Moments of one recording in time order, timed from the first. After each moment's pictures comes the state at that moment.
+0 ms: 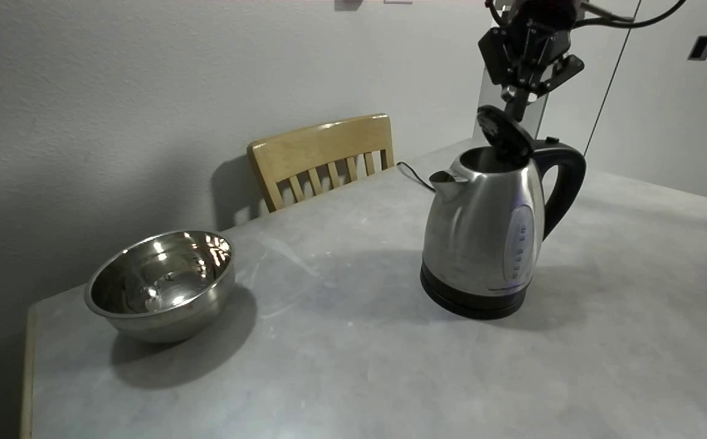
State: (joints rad) arm -0.06 0.27 -0.06 -1.86 0.59 1.79 0.30
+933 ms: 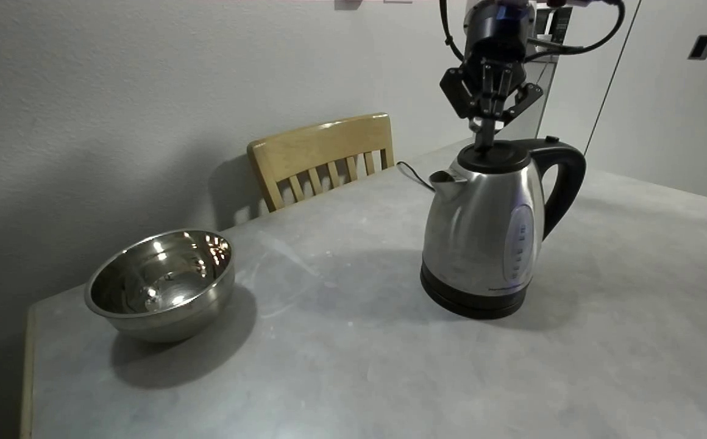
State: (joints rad) arm -0.05 0.51 -0.04 -1.59 0.58 1.59 0.42
